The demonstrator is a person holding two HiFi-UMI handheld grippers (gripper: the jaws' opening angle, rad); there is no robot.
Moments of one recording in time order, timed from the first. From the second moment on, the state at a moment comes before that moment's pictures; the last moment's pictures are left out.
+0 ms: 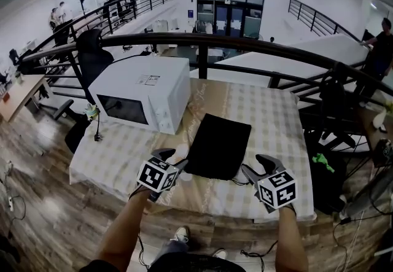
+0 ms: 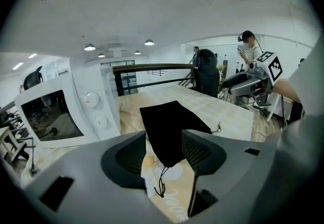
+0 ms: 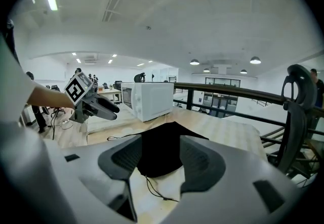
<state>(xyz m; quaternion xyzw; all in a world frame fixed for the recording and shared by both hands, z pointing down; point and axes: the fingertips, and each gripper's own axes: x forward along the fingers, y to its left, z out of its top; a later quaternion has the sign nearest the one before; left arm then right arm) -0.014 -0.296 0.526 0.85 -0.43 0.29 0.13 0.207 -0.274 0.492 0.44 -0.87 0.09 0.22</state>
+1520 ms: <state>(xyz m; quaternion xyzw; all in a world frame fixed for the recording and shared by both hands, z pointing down) -0.024 -0.285 0.661 0.82 -0.27 0.47 0.17 0.183 -0.252 0.654 0.34 -0.84 0.21 0.36</state>
